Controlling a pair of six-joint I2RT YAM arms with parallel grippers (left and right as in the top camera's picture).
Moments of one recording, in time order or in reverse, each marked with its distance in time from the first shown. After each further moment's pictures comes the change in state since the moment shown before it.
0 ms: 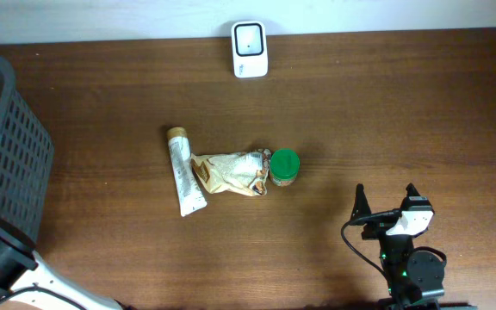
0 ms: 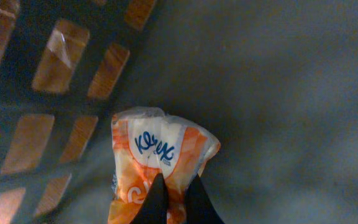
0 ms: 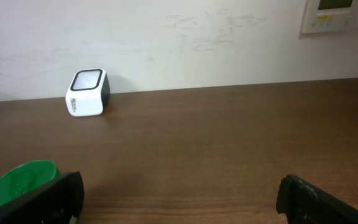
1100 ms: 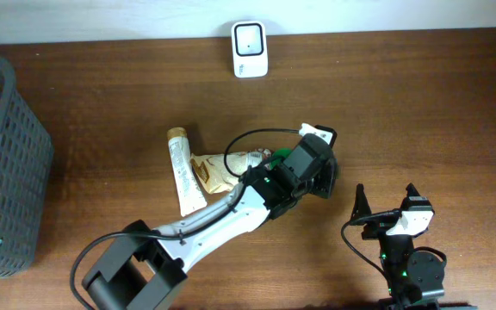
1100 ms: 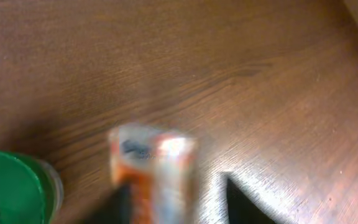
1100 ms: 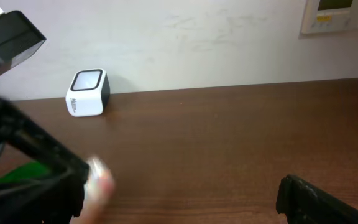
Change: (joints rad) left arm -1.744 -0.390 -0.404 0.330 0.198 -0.984; right arm 0.000 -0.001 0.000 0.000 0.000 0.000
